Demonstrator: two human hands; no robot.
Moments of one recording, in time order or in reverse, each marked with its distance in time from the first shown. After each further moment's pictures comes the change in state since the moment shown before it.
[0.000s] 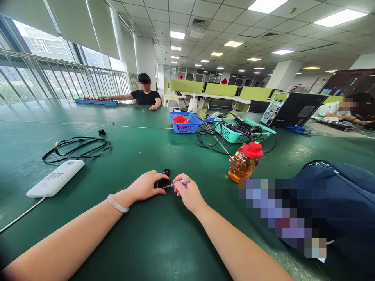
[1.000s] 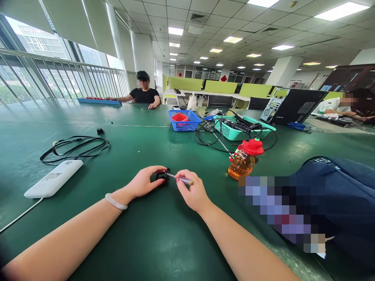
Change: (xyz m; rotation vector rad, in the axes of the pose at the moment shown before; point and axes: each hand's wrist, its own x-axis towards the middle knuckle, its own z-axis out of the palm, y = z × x) left_hand 0.002 -0.002 -0.002 -0.256 0.169 -0.004; right_hand -0.008 -0.011 -0.018 -0.333 0.112 -0.298
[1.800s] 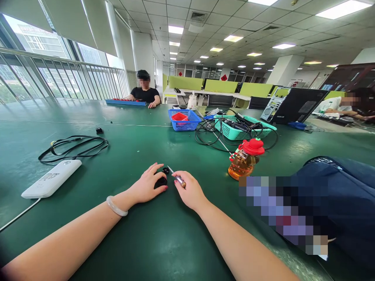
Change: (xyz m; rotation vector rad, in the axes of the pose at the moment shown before) left_hand -0.007 0.008 0.015 0.276 -0.107 -0.059; right_hand 0.006 0.025 0.015 -0.051 -0.091 0.086
